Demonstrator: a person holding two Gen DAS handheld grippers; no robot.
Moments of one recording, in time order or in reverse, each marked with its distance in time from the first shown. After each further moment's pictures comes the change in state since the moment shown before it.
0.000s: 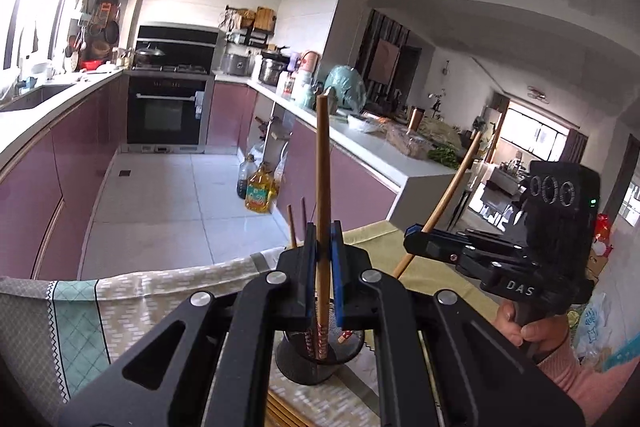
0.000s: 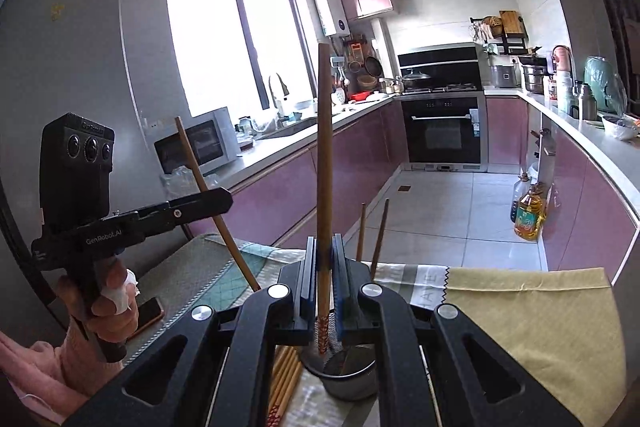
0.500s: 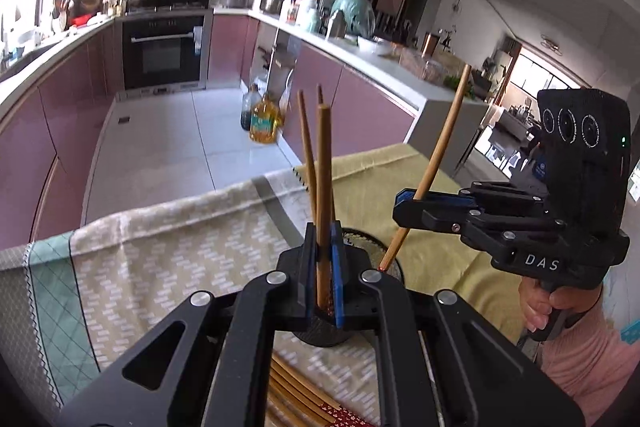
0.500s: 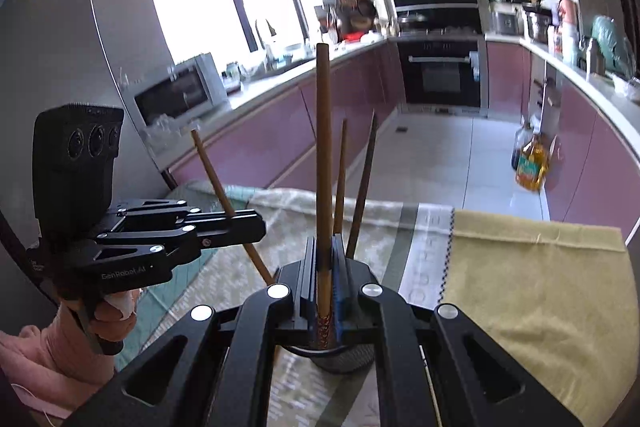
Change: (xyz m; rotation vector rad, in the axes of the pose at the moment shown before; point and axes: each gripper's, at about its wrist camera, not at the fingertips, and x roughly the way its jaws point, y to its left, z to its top) left arm 0.078 0.017 -0.044 0.013 0.266 0.015; right arm 0.058 -0.015 -0.028 0.034 0.244 -0.003
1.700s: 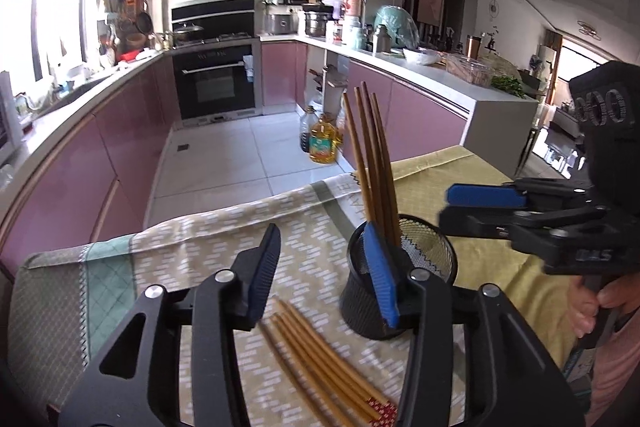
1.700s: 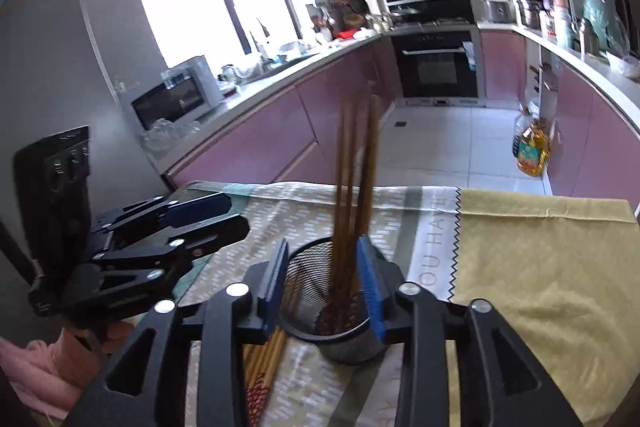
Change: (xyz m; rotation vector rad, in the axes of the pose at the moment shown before) left arm -0.019 -0.010 -0.032 0.066 -0.100 0.259; right arm -0.017 0.011 -0.023 0.027 -0.052 0.045
